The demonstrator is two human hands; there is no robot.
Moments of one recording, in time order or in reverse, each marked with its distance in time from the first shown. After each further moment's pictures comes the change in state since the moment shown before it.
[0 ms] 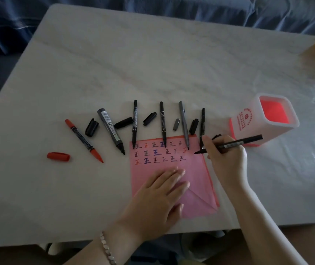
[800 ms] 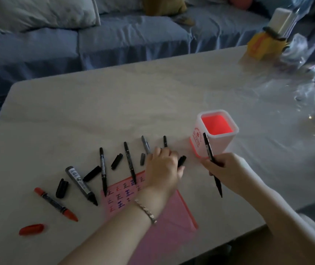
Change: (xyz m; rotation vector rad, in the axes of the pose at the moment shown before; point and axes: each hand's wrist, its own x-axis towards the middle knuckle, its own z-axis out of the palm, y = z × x) left_hand 0.141 0.034 -0.047 0.001 0.227 -0.133; right_hand 0.023 -0.001 -0.093 -0.294 -0.258 0.269
